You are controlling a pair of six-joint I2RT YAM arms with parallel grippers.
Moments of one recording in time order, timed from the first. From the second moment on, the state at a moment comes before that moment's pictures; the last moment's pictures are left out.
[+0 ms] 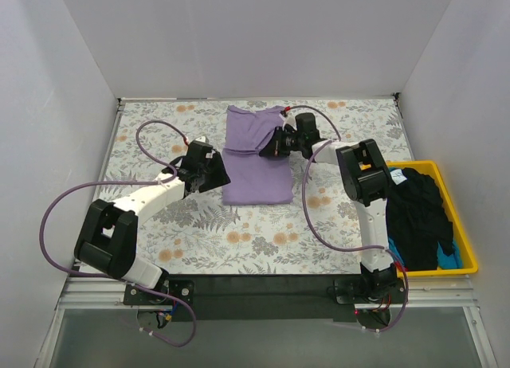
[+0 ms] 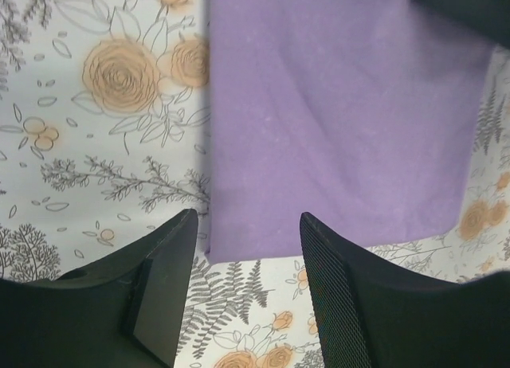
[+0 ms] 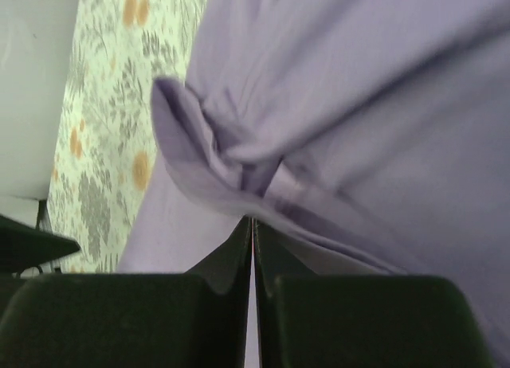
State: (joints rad) left arm -0.44 1.49 0.90 -0.25 -0.04 -0.67; right arm 0.39 2.26 1.43 0.25 -0.72 0.53
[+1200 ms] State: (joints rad) left arm -0.45 1.75 0.98 -0.26 0.13 -0.75; right arm 0.26 1.94 0.73 0.45 -0.93 0.63
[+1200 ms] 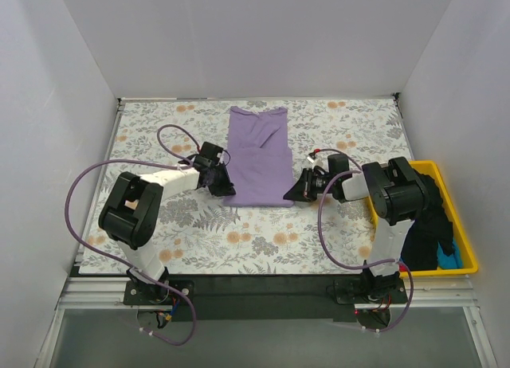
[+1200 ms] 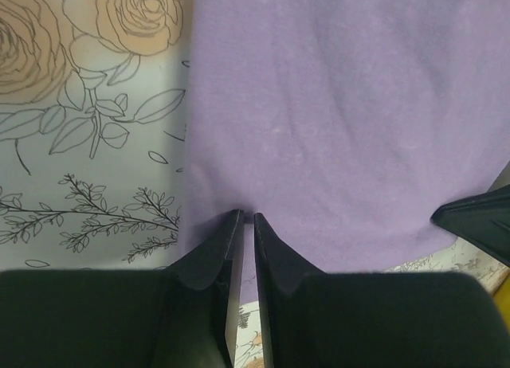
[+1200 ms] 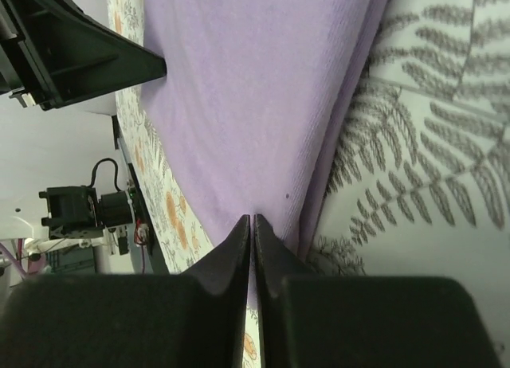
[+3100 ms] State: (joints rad) left arm -0.33 1.27 0.83 -0.29 0.14 -0.71; right arm 0.56 1.70 0.76 0.45 -0.88 0.67
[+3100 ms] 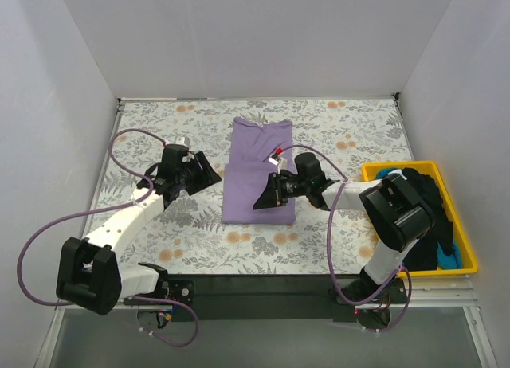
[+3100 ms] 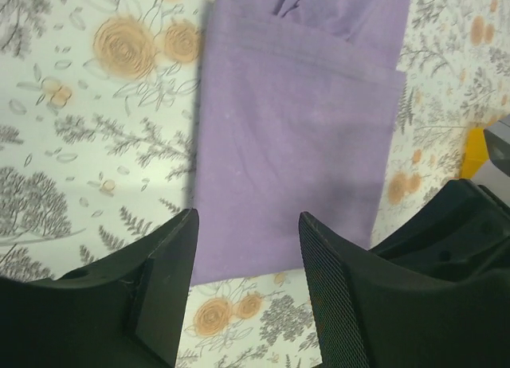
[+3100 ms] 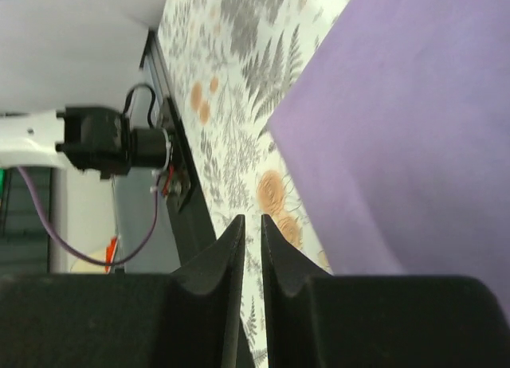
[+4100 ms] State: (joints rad) left arm -0.51 1.32 0.74 -0.40 0.13 -0.78; right arm 0.49 1.68 0.52 0.43 -0.87 0.55
